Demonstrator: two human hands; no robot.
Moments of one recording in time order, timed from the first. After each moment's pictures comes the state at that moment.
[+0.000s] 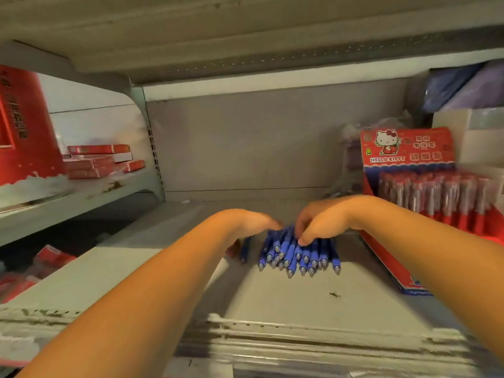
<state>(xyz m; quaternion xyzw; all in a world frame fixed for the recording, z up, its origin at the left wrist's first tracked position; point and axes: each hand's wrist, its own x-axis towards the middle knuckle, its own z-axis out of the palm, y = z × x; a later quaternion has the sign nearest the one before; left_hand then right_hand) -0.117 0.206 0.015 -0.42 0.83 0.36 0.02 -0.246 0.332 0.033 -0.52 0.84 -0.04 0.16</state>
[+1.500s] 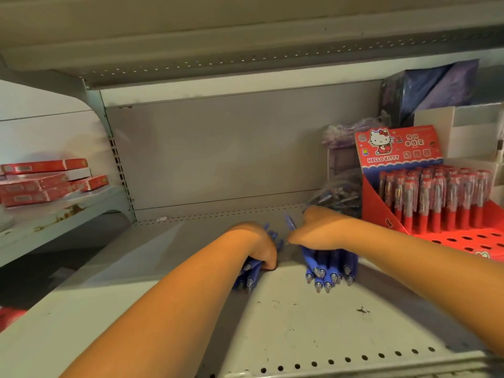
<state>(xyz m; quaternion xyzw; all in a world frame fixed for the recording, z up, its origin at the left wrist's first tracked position) -0.150 0.183 0.017 -0.23 0.96 0.01 0.15 -0.222 0.301 0.017 -0.34 0.92 -0.16 0.07</state>
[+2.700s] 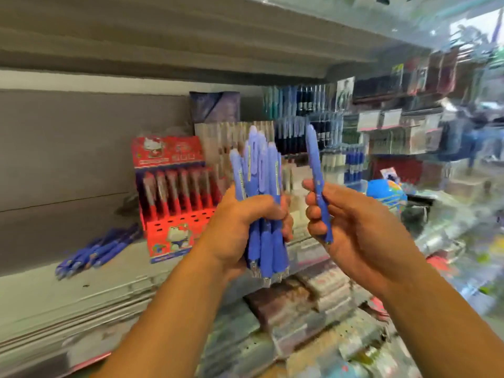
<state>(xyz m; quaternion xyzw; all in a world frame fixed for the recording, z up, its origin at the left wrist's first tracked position) -0.151 0.558 0.018 0.21 0.62 0.75 -0.09 -0.169 0.720 0.013 -0.22 0.44 -0.87 0.07</state>
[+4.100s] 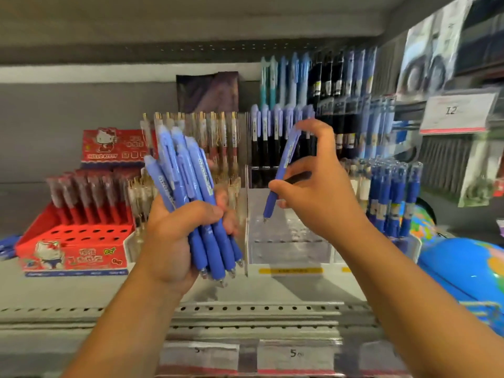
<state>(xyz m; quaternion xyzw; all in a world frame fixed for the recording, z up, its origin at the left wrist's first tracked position) -0.349 0.673 0.002 0.07 0.58 0.72 -0.37 -0.502 0.792 0.031 -0.46 0.67 -0.57 -0.12</state>
